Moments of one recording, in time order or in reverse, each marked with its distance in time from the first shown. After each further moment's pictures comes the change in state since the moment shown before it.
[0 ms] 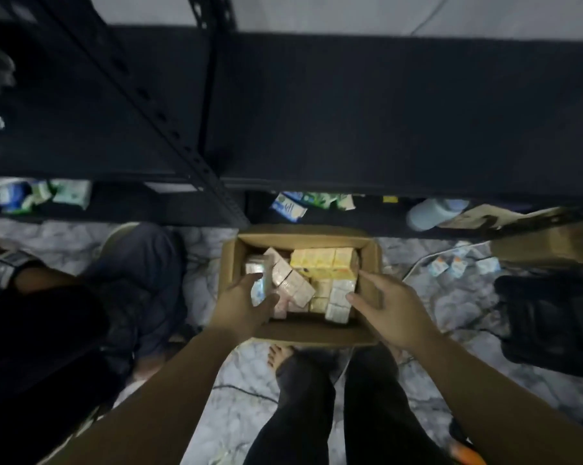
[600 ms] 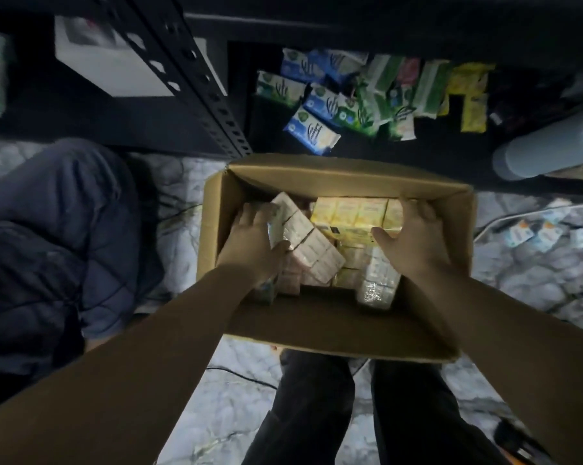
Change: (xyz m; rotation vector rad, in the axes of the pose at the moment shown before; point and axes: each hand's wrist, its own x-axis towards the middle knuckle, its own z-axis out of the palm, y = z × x) left_hand 0.195 -0.106 0.128 0.161 0.018 0.055; right_hand 0.207 0.107 0.187 -0.201 0.100 0.211
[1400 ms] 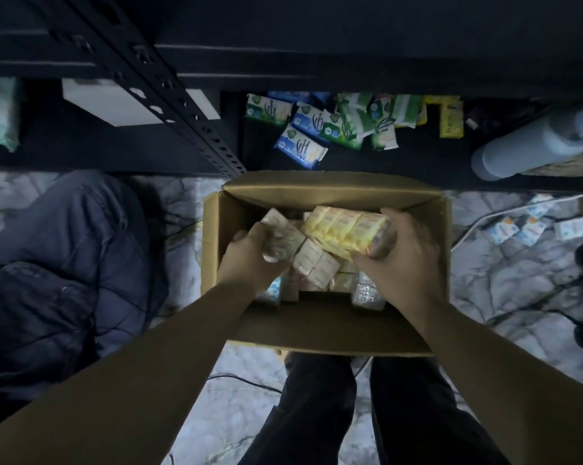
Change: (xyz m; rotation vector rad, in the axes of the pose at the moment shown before) left_hand -0.017 0.008 -0.013 -0.205 0.060 -0.012; right_hand -0.063 -0.013 -0.033 0.221 0.187 -0.145
